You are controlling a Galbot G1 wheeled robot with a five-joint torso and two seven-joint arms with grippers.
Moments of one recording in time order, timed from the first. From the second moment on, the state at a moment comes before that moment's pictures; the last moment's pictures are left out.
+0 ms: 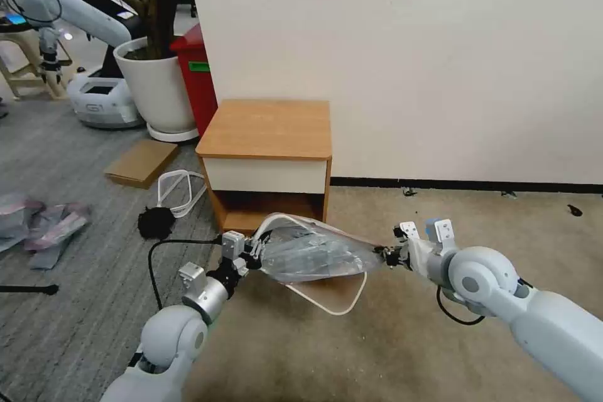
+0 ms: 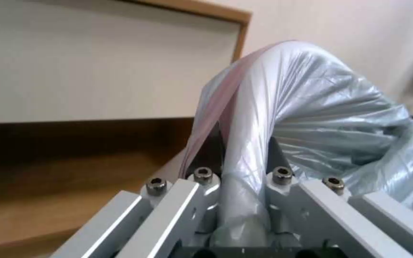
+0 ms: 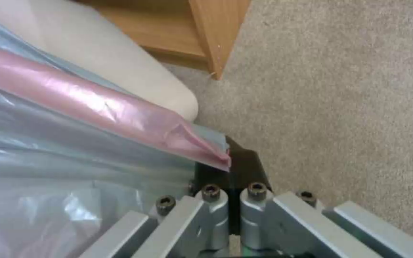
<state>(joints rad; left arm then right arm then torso) 1.36 -1.25 -0.42 -1.93 -0.48 0.13 0.31 -0.93 0.66 -0.03 1.91 1.21 -0.70 0.32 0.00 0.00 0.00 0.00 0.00</state>
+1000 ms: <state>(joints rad) 1.31 -1.30 -0.35 -1.87 -0.44 0.06 0.06 -1.01 0.70 0.01 1.93 1.19 -0.70 0.33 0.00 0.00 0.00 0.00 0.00</state>
